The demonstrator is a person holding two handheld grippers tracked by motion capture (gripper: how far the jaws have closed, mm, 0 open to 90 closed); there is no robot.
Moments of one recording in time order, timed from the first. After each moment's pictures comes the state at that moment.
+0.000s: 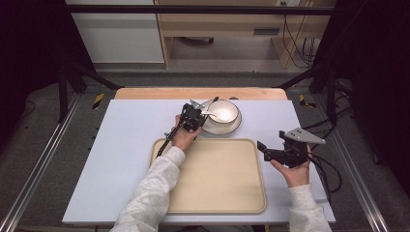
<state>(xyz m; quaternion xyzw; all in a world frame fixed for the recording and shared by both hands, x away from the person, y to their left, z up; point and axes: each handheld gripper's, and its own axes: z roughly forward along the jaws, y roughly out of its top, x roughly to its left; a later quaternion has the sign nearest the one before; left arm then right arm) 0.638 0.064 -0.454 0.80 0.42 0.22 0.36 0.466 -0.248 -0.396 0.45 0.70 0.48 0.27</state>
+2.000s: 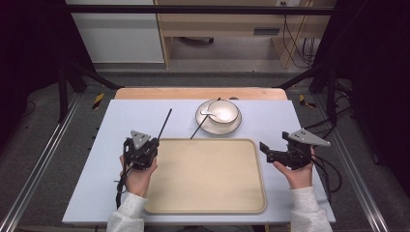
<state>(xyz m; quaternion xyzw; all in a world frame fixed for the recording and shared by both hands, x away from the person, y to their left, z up) 0.461 0.188 -0.411 0.69 0.52 0.30 0.41 0.458 -0.253 -0.392 0.46 0.70 0.48 0.27</state>
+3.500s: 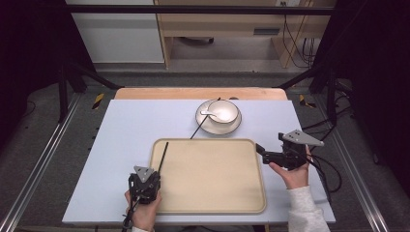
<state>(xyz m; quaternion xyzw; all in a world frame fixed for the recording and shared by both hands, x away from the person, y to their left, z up) 0.403 0.176 -0.482 0.68 0.59 0.27 0.34 0.460 -0.243 -0.396 0.45 0.71 0.47 0.27</state>
